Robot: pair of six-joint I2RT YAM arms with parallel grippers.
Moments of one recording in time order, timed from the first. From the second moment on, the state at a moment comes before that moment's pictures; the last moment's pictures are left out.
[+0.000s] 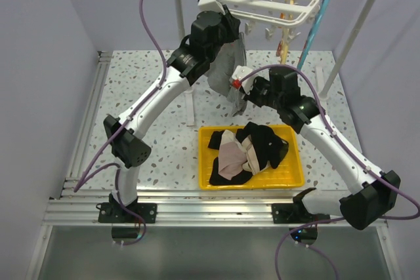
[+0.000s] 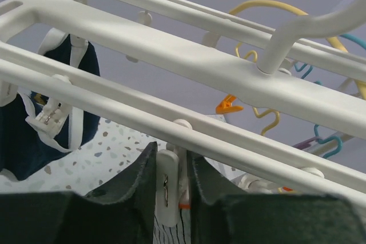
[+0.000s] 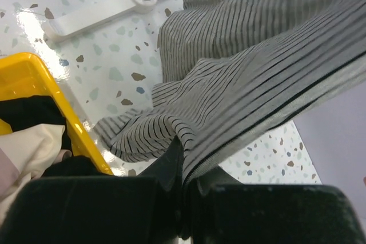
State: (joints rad) left arm -0.71 2.00 2.26 -0.27 -0.36 -0.51; right arm 0.51 1.26 1.23 -0.41 -0.17 -0.67
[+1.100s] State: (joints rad) left arm -0.71 1.53 1.76 -0.20 -0.31 -0.48; right arm 0.51 1.30 1.23 -0.40 -0.18 -0.66
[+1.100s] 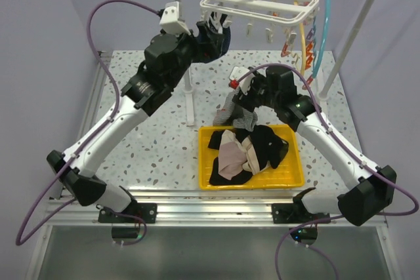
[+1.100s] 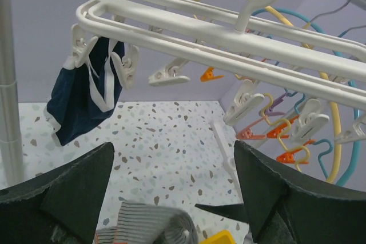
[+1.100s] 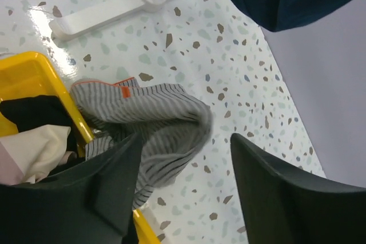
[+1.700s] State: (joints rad) left arm -0.71 0.98 0.93 -0.06 -0.10 -0.33; right arm 0.33 1.30 1.25 -0.87 -0.68 -0.84
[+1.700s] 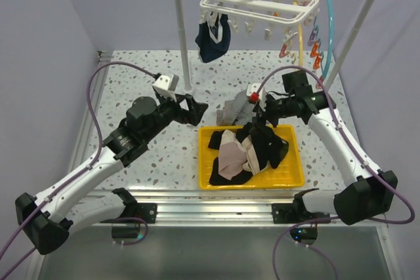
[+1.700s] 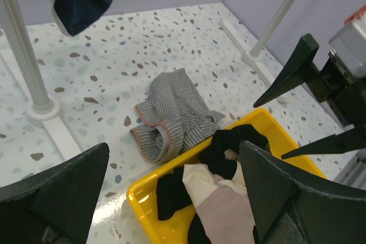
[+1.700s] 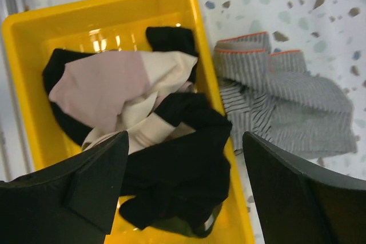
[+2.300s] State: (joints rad) left arm -0.69 1.76 1.16 0.03 0.05 -0.59; right arm 0.08 1.03 0.99 -0.99 -0.72 -0.67
